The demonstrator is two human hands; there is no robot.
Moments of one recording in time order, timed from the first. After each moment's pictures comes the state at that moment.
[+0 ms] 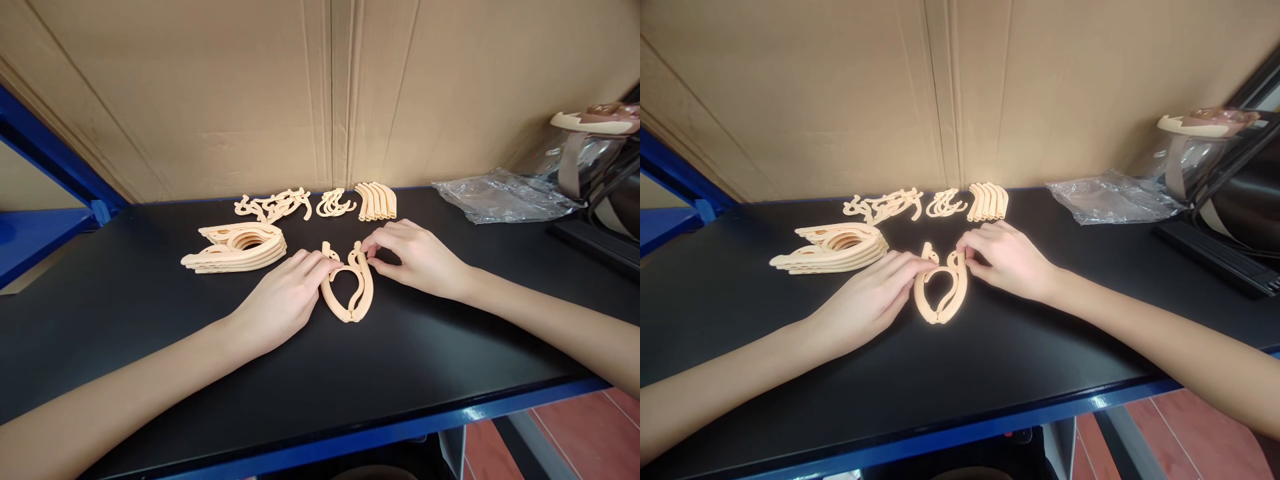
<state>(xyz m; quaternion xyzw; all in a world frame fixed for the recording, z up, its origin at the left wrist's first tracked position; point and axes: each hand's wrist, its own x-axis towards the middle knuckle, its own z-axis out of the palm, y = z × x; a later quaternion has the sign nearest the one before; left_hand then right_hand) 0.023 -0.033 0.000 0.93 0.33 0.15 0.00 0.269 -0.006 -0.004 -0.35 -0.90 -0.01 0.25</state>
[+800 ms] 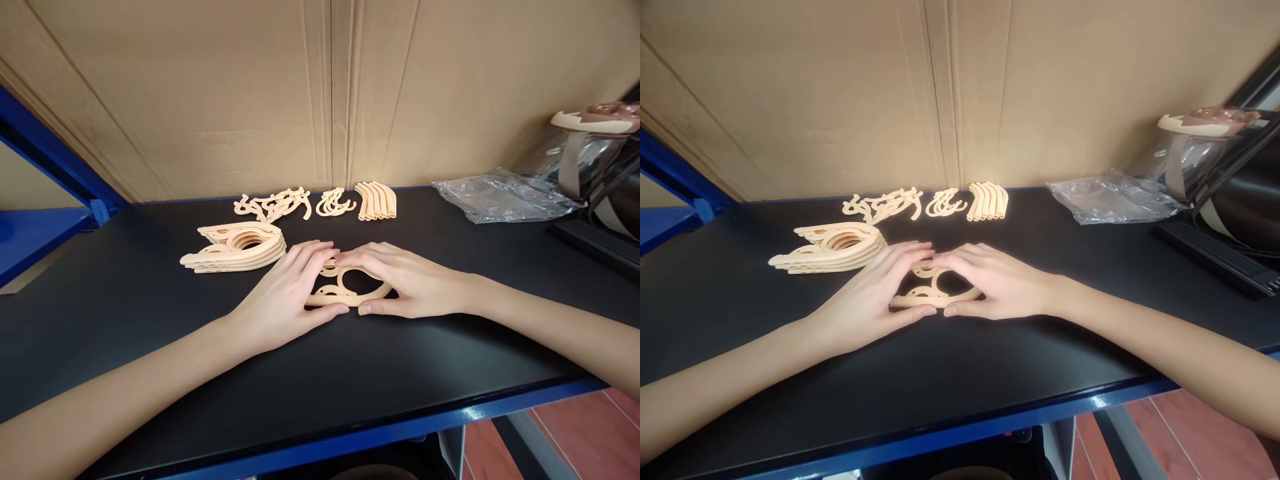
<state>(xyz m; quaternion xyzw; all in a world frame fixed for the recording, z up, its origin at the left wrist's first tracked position) 0.020 -0.031 -0.007 0.92 0.35 0.19 0.06 0.263 -0.020 -0.002 -0.26 -0.95 0.12 0.15</state>
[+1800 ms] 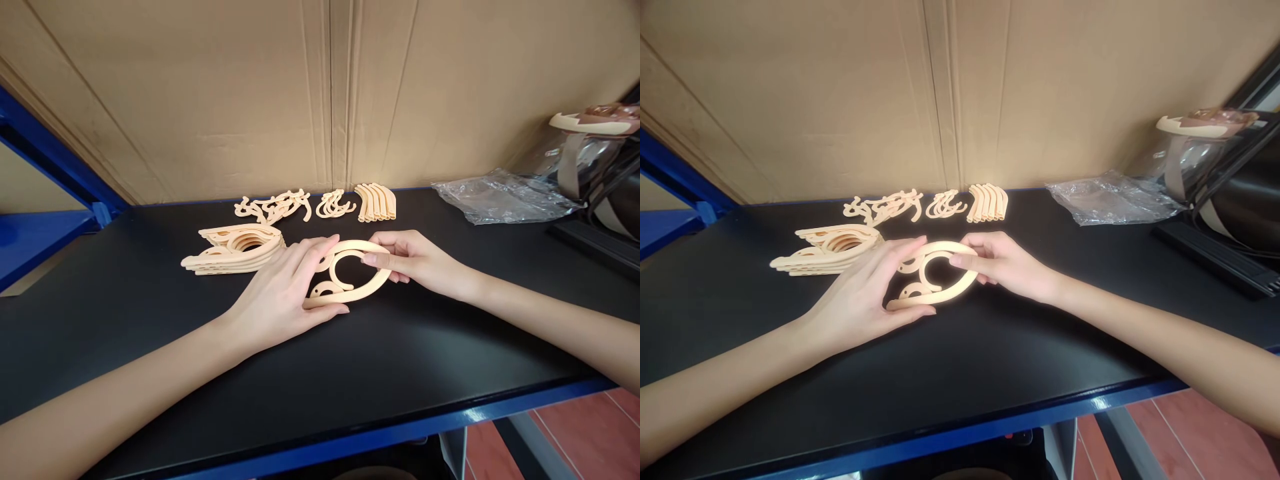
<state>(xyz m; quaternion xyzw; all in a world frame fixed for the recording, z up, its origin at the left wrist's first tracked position) 0.020 -0.033 0.000 0.91 0.35 0.23 -0.04 0.264 -0.016 0.004 -0.39 -0.72 0.48 0.30</state>
